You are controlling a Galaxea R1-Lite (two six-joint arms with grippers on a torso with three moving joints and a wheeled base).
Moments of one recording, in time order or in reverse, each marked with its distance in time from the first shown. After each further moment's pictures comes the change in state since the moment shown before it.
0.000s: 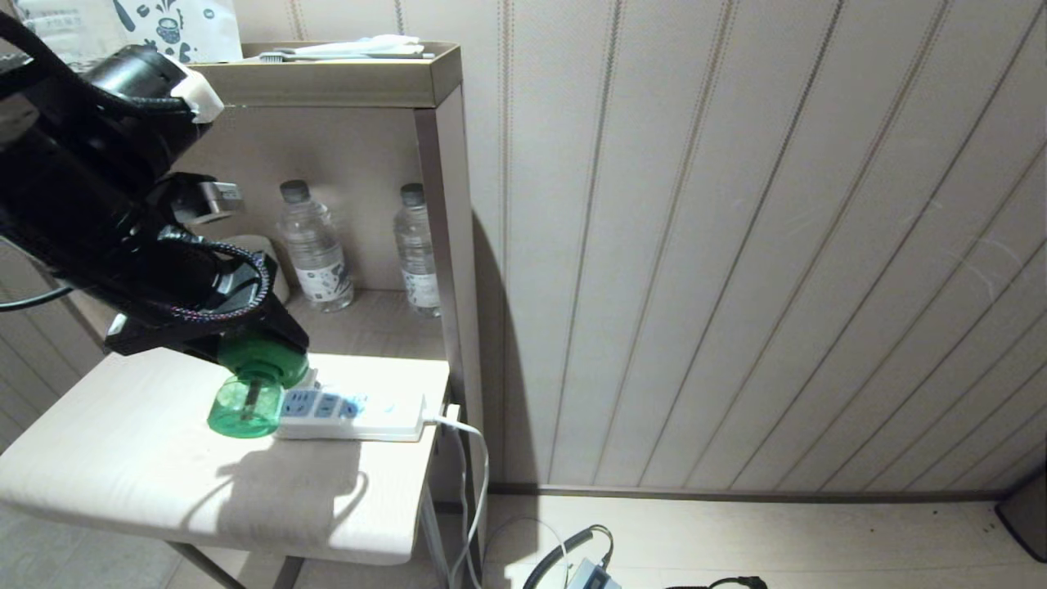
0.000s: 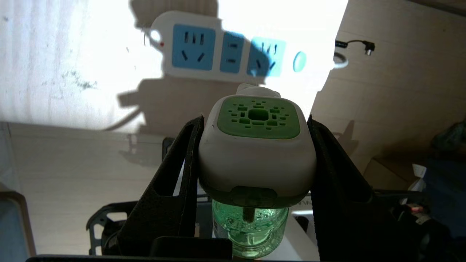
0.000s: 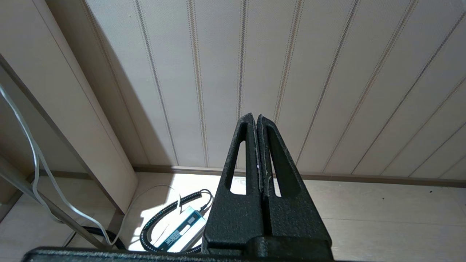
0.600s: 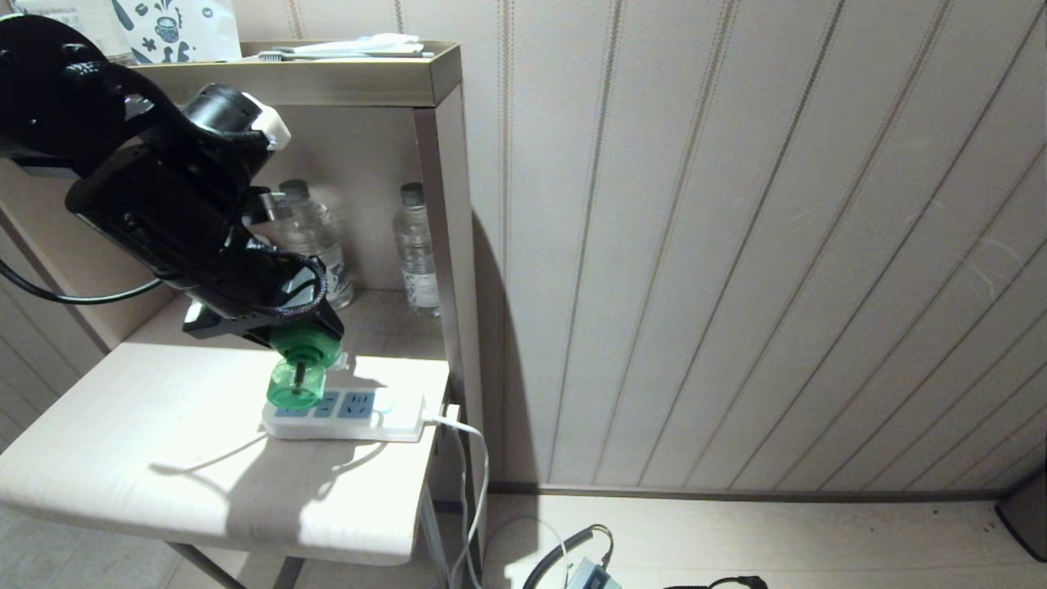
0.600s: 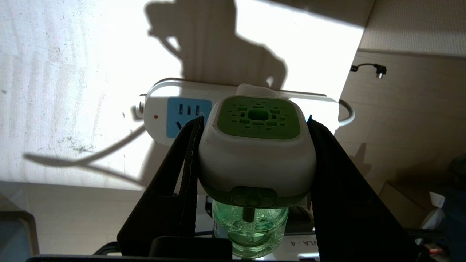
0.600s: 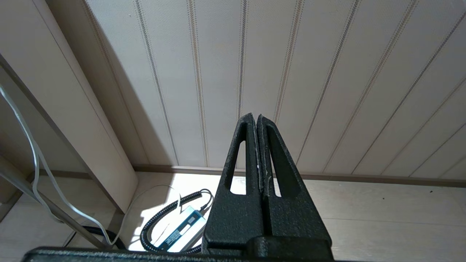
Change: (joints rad) left arm -0.006 0.113 -0.013 -0.130 0.058 0.014; right arm 0.001 0.000 0.000 0.000 0.000 0.000
